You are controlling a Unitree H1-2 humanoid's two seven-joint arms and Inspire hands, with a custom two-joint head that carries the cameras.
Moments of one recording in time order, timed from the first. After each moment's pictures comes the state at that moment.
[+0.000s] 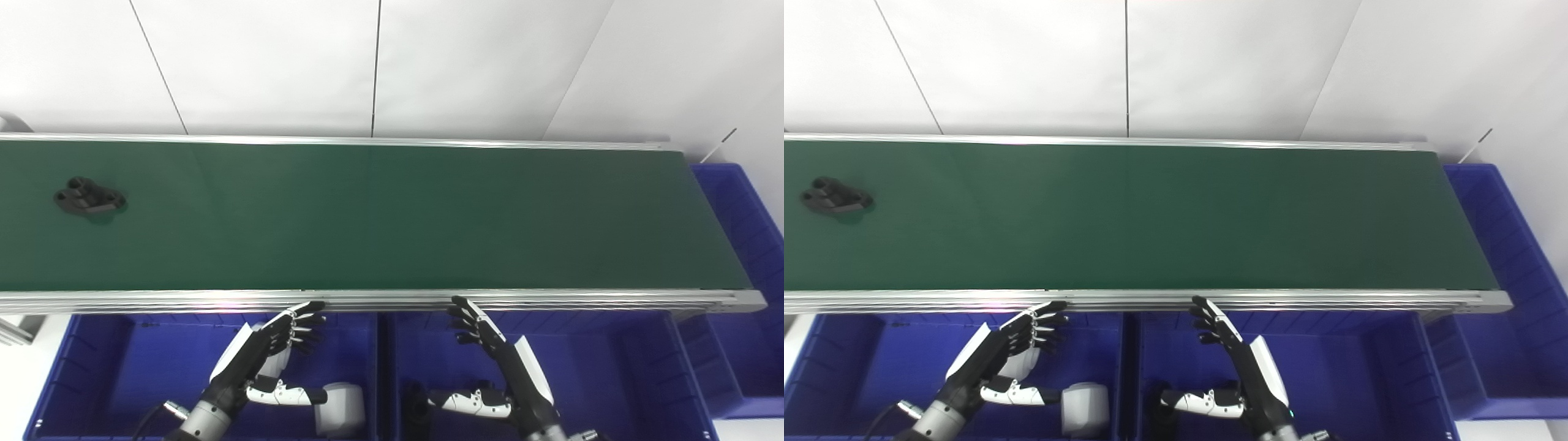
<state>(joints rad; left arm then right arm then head) 0.18 0.25 -0.33 0.27 0.05 -0.44 -0.17 0.38 -0.15 0.20 0.04 -0.28 -0.41 -0.02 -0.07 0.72</state>
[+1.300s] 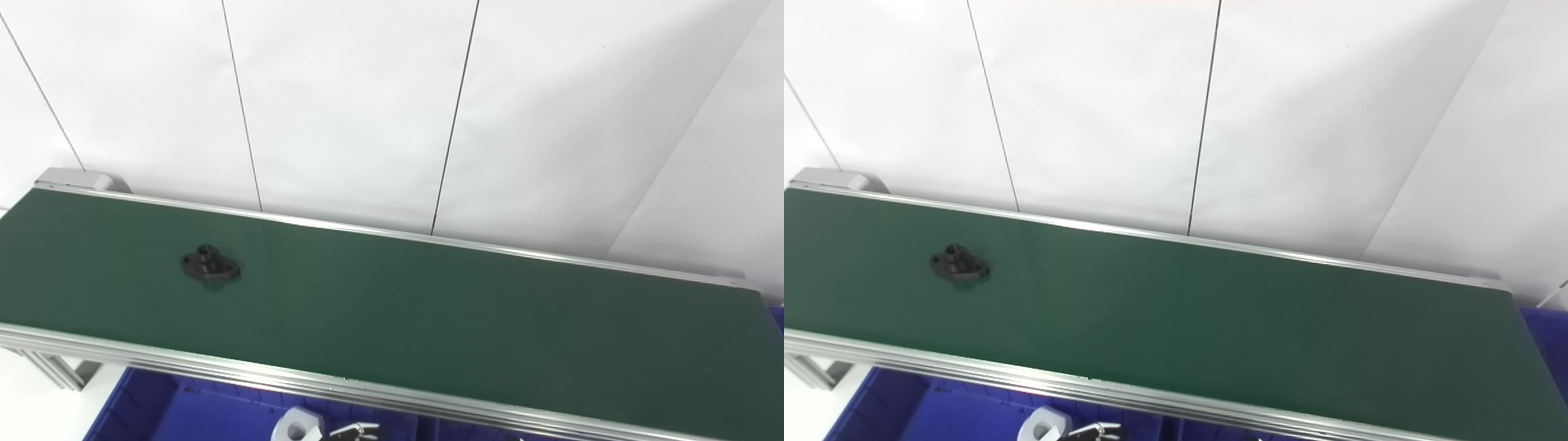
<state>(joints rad) 0.11 0.28 -0.60 0.39 0.13 -0.44 0.10 0.35 -0.25 0.31 0.18 -0.23 -0.41 -0.16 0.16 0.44</state>
